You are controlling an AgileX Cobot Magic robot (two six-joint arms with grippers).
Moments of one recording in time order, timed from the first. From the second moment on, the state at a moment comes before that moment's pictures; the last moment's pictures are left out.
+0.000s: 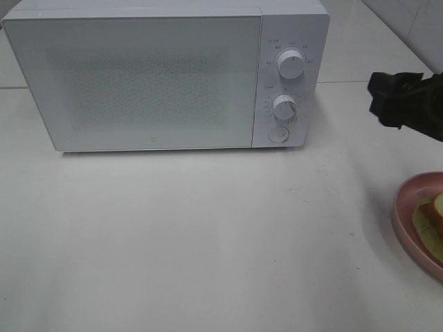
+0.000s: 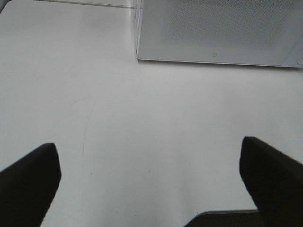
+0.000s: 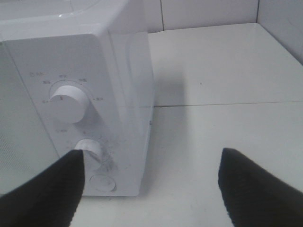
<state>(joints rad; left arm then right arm) -0.01 -0.01 -0.51 -0.11 1.08 0.00 0.31 1.23 -0.32 0.33 -0.70 -0.14</state>
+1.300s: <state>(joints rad) -0.01 -0.01 -0.51 -0.11 1.08 0.00 0.97 1.71 -0.41 0.99 -1.15 -0.41</state>
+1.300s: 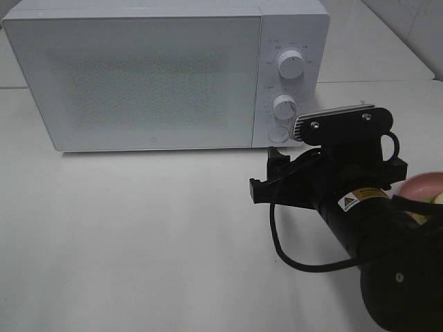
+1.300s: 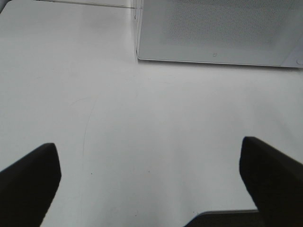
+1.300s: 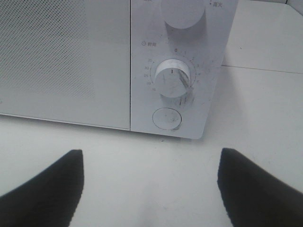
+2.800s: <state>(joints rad) -0.01 -0.01 -0.51 -0.11 1.08 0.00 0.97 1.71 -0.41 0.99 -1.15 1.15</state>
